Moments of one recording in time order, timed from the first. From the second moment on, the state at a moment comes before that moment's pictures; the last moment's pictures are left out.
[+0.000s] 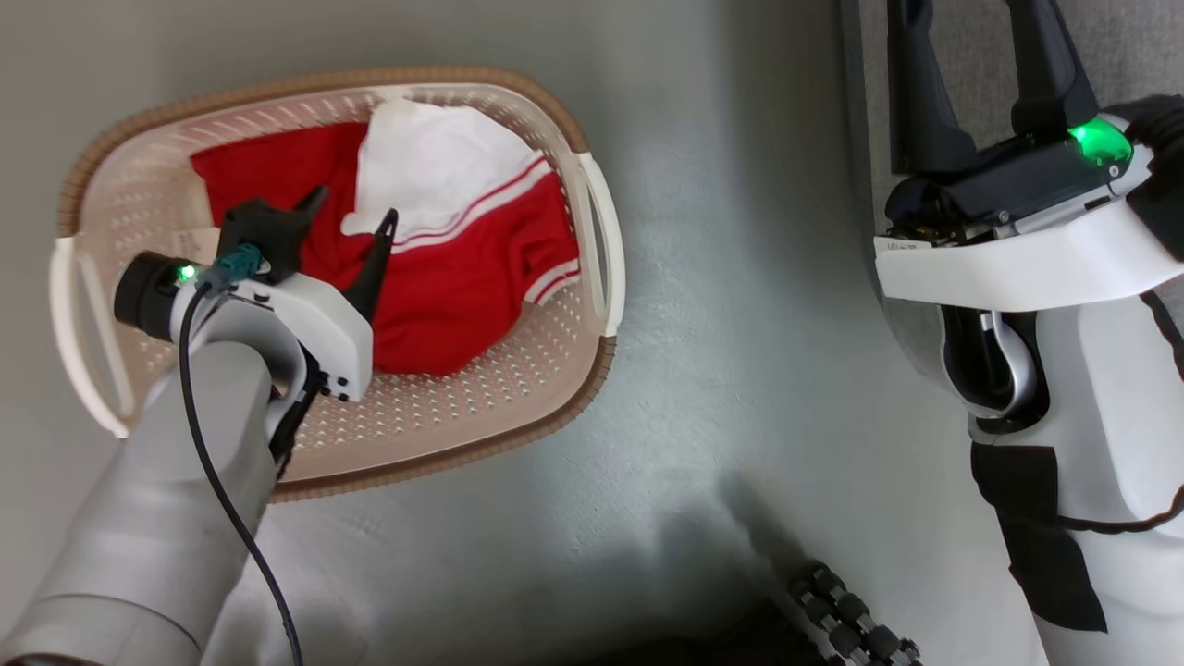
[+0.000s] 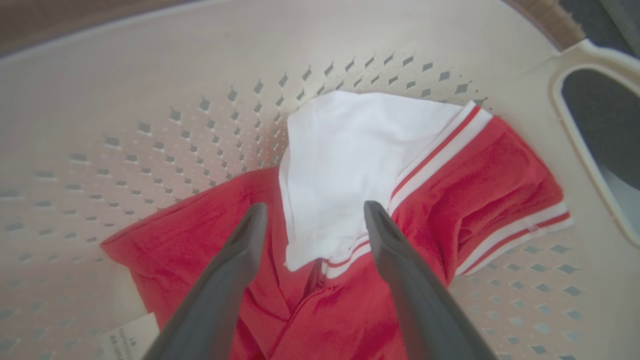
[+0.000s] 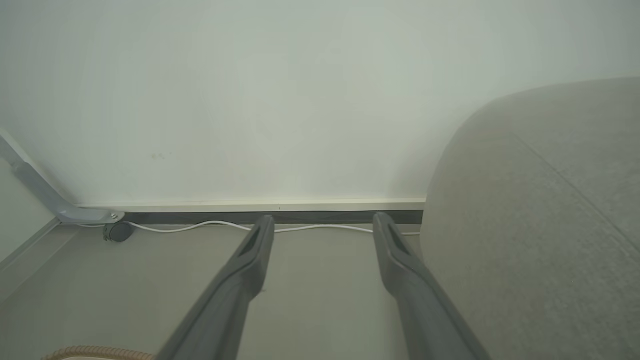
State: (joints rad) left arm -0.87 0.21 -0.56 0.99 -0.38 -0.12 -0.26; right arm -0.70 -0.06 0.22 0.08 0.32 0.13 -0.26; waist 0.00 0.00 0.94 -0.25
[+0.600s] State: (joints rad) left arm -1.06 0.23 -0.83 1.17 -0.40 -0.12 -0.25; right arm -0.71 -0.06 0.22 0.06 0.33 0.13 -0.26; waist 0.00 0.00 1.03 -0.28
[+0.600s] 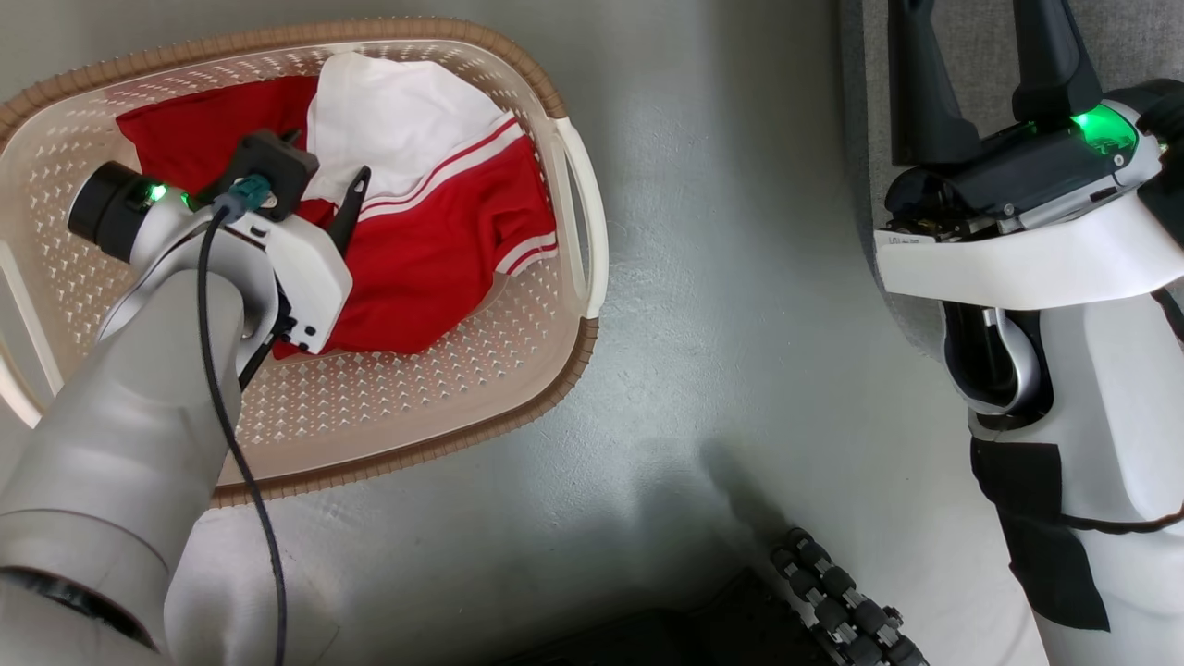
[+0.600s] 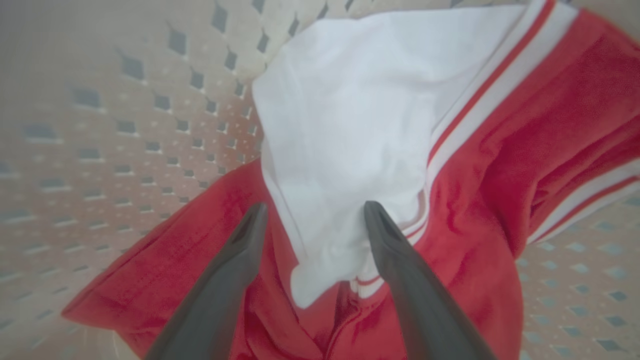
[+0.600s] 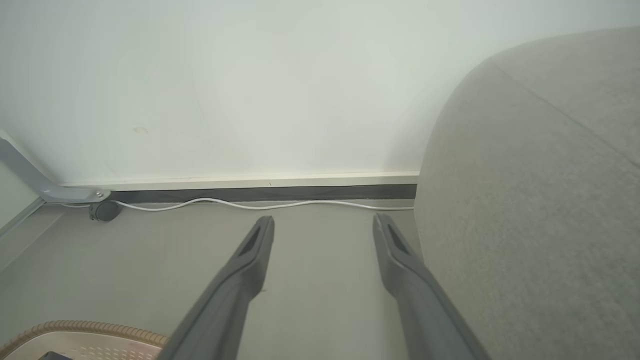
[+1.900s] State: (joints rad) left arm -1.08 0.16 -1.01 1.26 -0.57 -0.12 -0.20; right arm -0.70 -0.06 0.16 0.08 0.28 0.13 -0.26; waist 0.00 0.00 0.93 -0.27
